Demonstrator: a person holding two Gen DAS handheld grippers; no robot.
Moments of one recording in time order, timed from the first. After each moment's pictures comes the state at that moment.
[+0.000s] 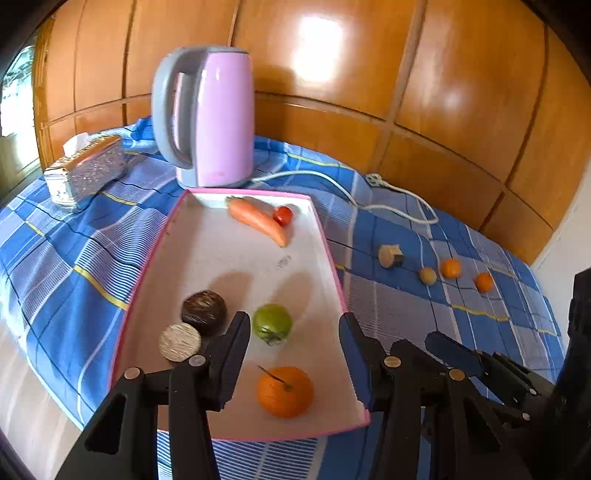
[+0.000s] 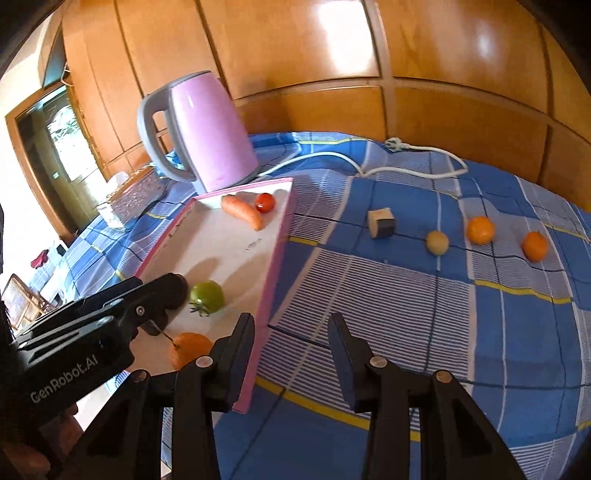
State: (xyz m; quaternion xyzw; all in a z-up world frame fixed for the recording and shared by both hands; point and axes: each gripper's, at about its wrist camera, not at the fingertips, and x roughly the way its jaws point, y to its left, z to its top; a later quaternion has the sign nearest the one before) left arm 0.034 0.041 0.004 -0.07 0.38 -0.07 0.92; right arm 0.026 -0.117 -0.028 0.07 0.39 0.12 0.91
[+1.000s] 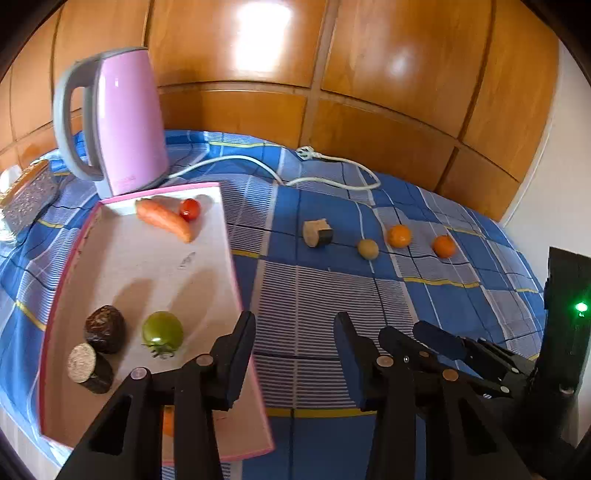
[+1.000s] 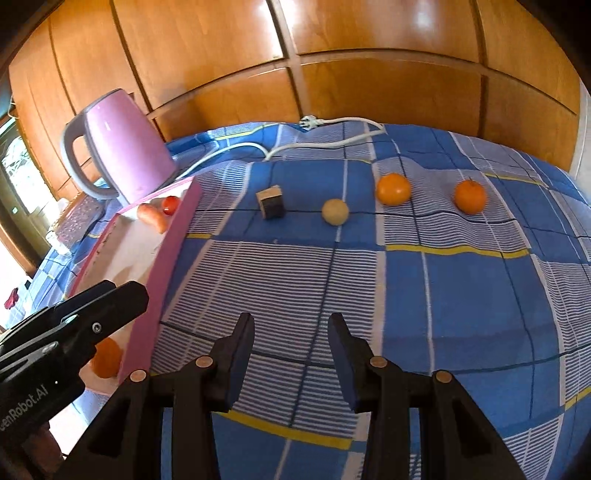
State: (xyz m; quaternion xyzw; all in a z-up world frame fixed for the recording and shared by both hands) left arm 0.052 -0.032 -0.008 -0.02 0.40 -0.17 0.90; right arm 0.030 -0.192 -0.057 0.12 0.41 0.02 0.90
